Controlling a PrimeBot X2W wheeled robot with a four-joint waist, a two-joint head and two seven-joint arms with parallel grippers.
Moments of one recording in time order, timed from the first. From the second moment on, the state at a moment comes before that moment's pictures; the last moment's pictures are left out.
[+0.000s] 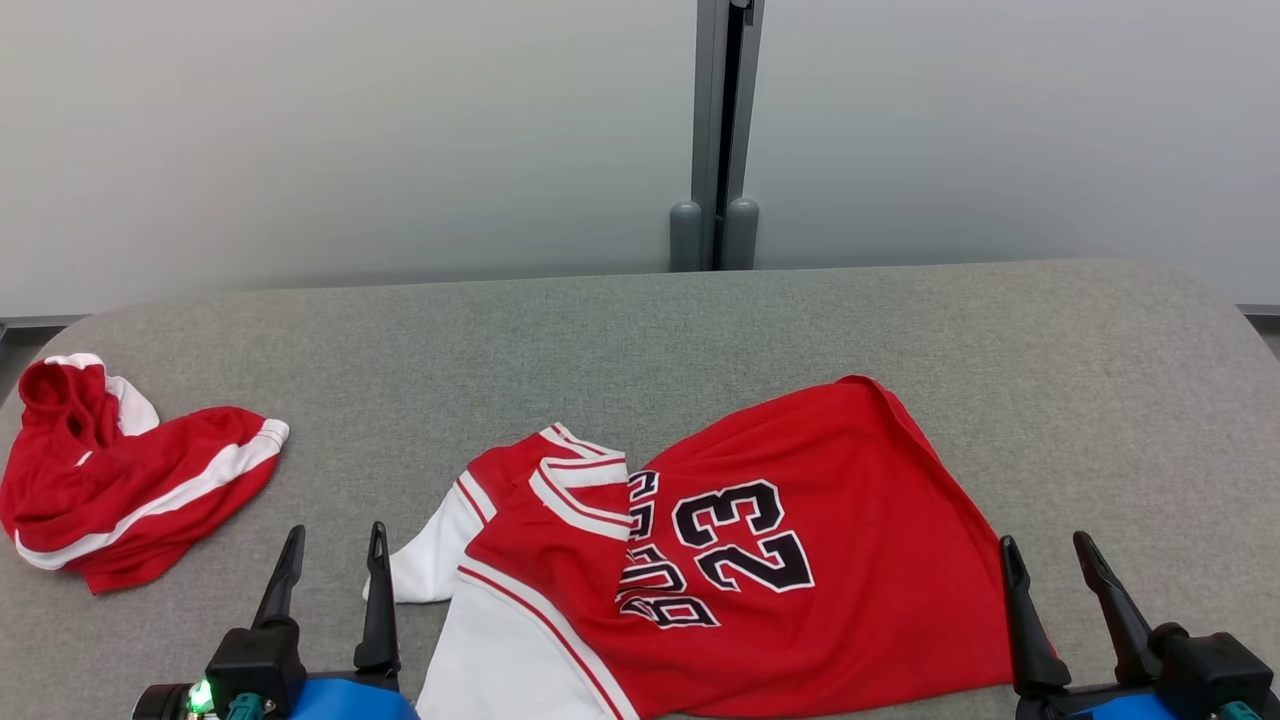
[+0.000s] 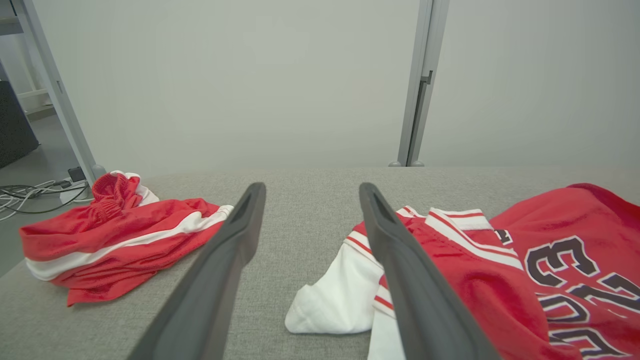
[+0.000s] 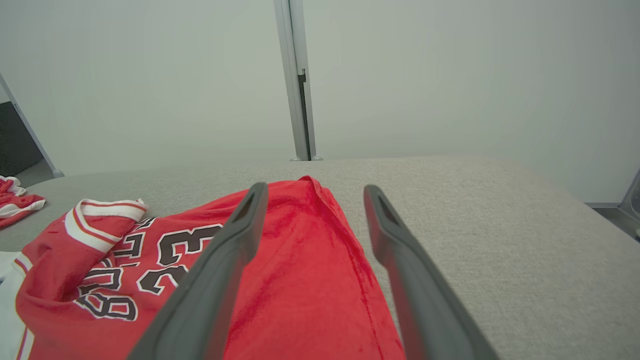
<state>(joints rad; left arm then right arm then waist) 0.01 0.05 -0.01 0.28 -0.05 -0.06 -0.26 0.08 -0.07 -0.03 0.15 0.16 0.13 -0.26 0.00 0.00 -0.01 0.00</state>
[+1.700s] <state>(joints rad) 0.02 0.05 -0.20 0.70 -0.12 -0.12 -0.27 -0.10 -0.07 -0.14 0.77 0.26 0.13 -0.26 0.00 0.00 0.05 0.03</state>
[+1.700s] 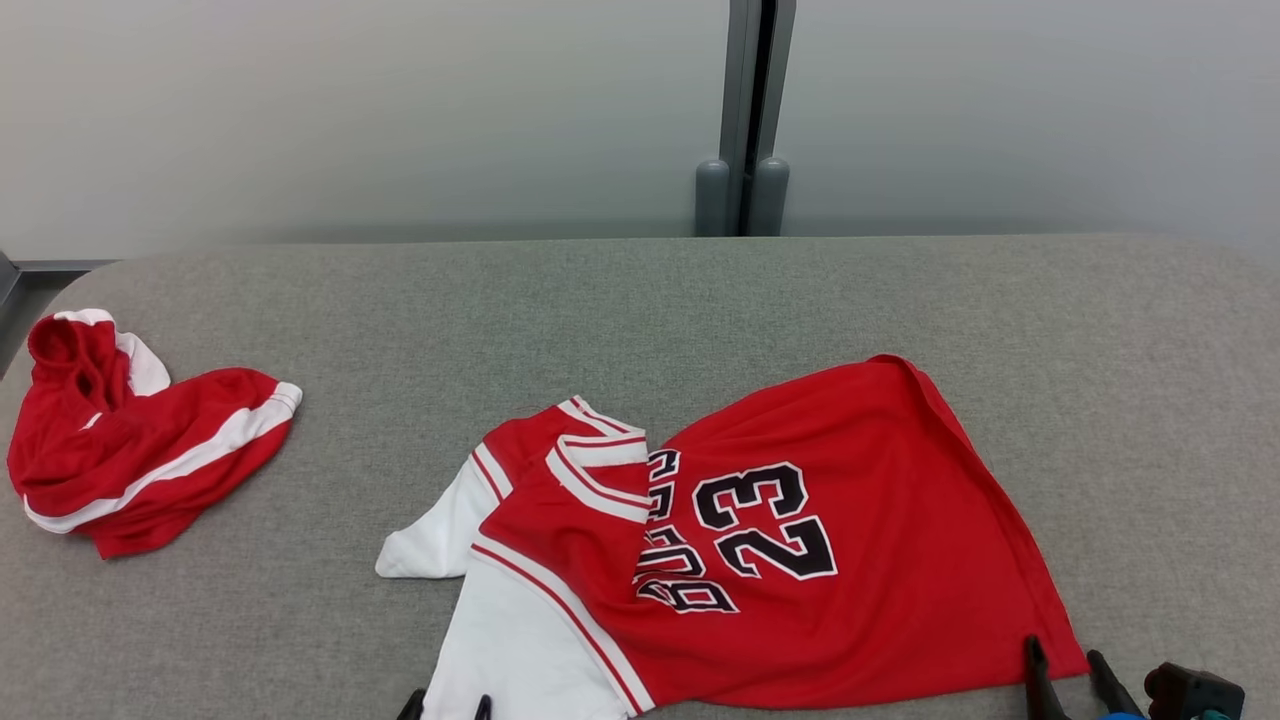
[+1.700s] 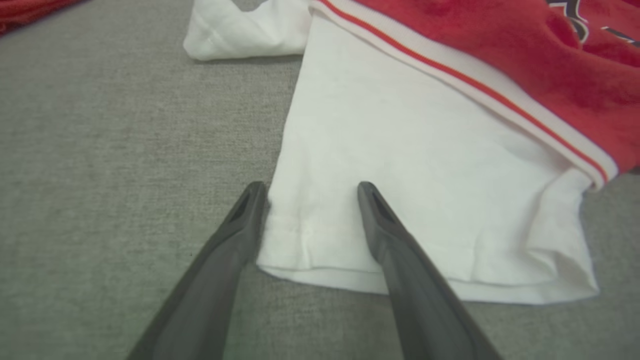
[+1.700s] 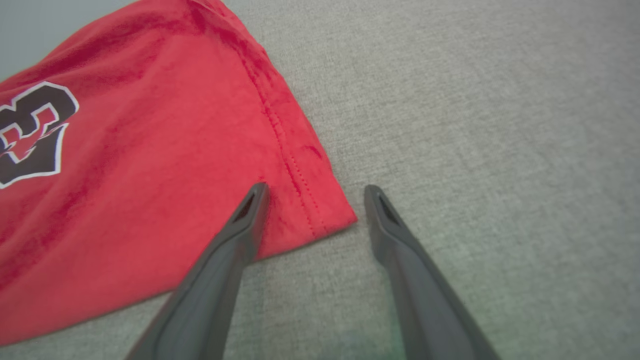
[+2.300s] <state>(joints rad) -0.06 0.05 -0.38 0.79 -0.33 -0.13 -0.28 -0.15 -0.07 0.00 0.78 0.37 0.13 -0.26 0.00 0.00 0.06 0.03</state>
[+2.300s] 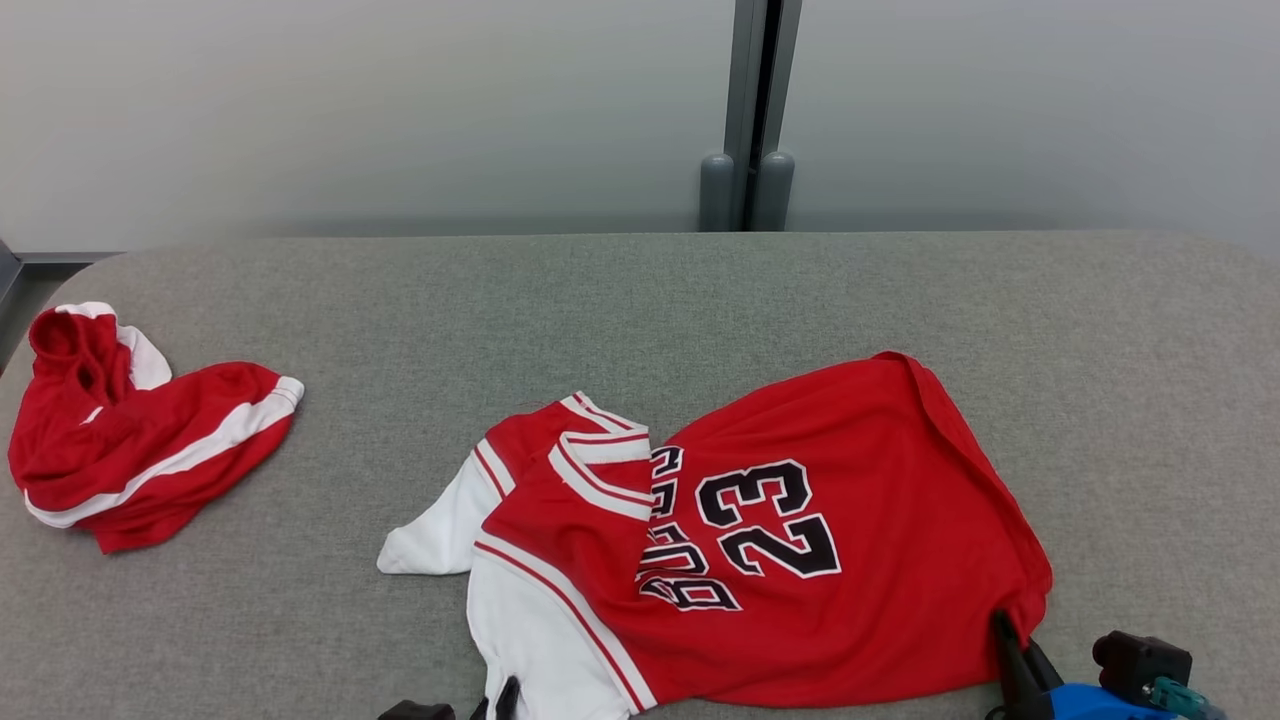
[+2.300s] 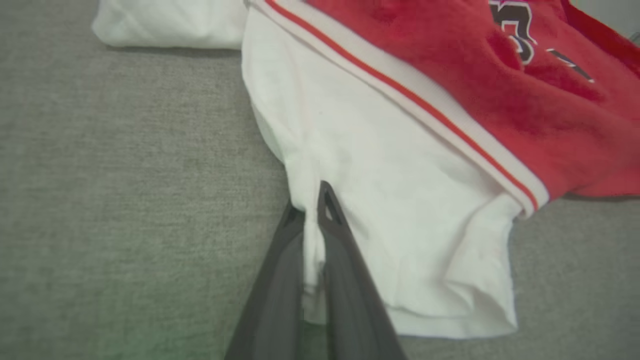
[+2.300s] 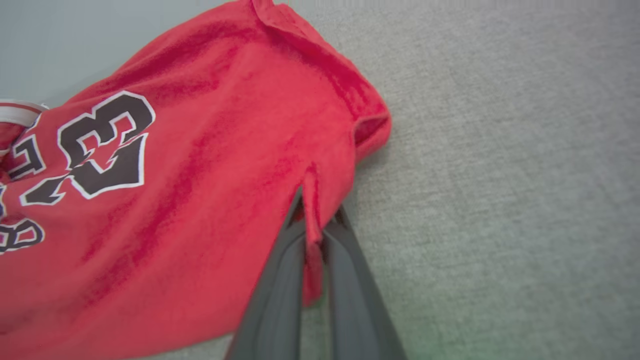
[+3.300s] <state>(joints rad) -1.07 0.16 -0.28 0.58 -0.72 -0.13 -0.13 -1.07 -0.21 0.08 0.65 0.53 0.13 -0.15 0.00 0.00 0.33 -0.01</state>
